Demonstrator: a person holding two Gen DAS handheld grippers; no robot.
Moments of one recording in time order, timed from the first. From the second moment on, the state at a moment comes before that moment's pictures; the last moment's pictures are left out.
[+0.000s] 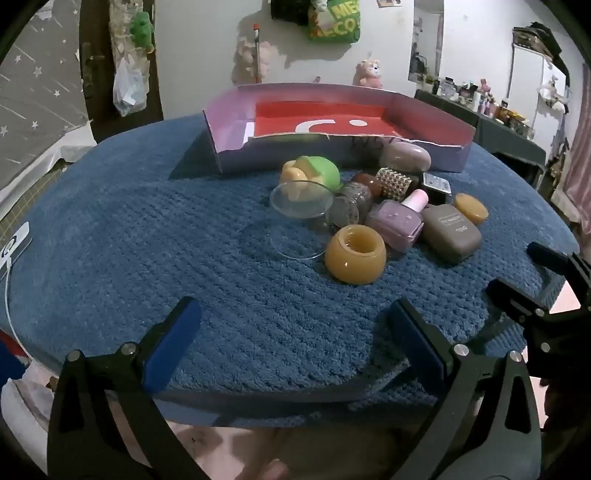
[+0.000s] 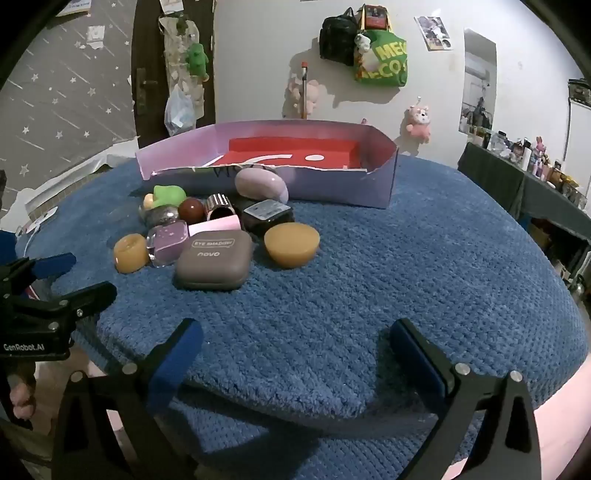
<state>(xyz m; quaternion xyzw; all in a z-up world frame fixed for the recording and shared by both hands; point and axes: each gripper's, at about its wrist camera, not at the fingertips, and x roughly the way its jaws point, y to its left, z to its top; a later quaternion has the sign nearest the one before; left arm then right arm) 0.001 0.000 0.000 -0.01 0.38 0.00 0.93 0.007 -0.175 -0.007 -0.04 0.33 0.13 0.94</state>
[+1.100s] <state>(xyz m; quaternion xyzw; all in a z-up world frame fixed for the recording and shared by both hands) 0.003 0.001 -0.001 -0.01 0.38 0.00 0.93 0.007 -0.174 -0.006 -0.04 0.33 0.12 0.94</state>
